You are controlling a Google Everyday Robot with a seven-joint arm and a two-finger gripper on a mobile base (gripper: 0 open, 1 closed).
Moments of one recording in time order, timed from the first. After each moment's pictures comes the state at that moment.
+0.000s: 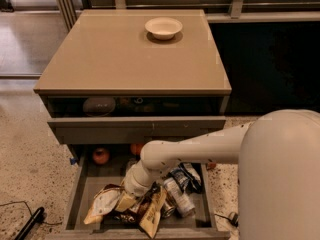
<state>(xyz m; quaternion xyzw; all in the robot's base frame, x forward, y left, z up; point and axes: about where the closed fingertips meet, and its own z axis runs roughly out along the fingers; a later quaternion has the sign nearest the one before) 0.449 0.134 0.474 -0.67 0.67 0.28 0.16</state>
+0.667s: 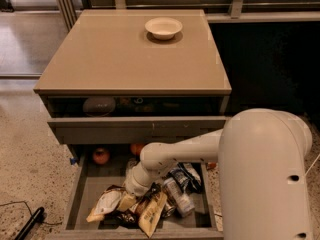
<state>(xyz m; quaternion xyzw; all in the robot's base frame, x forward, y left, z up) 0.464 0.136 0.430 -0.66 0.68 0.28 0.14</state>
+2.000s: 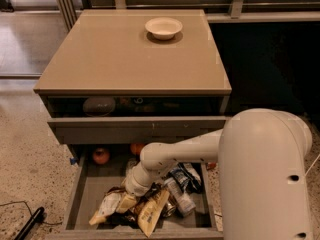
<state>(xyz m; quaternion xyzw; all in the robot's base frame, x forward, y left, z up) 0.464 0.136 0.430 -0.66 0.68 0.28 0.14</state>
